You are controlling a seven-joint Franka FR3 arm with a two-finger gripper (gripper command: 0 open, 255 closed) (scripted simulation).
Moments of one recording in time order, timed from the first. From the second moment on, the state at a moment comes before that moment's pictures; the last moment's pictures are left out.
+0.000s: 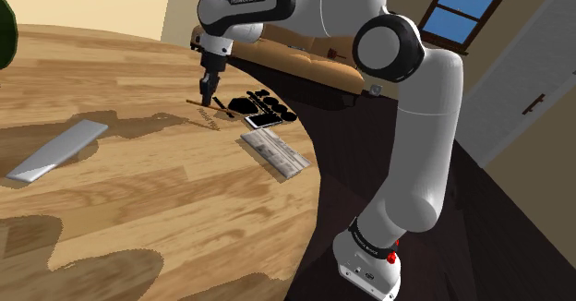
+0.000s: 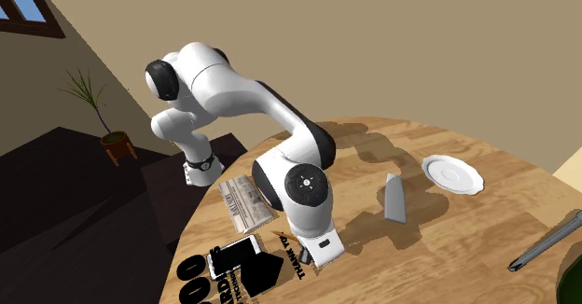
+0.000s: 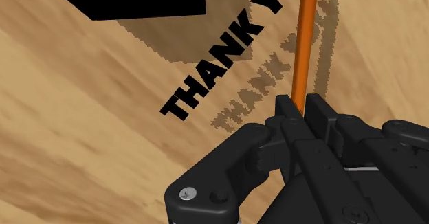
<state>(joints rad) 0.07 0.45 0.01 -1.56 0.22 1.90 -0.60</state>
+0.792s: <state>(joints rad) 0.08 0.47 0.01 -1.59 0.22 1.96 -0.61</state>
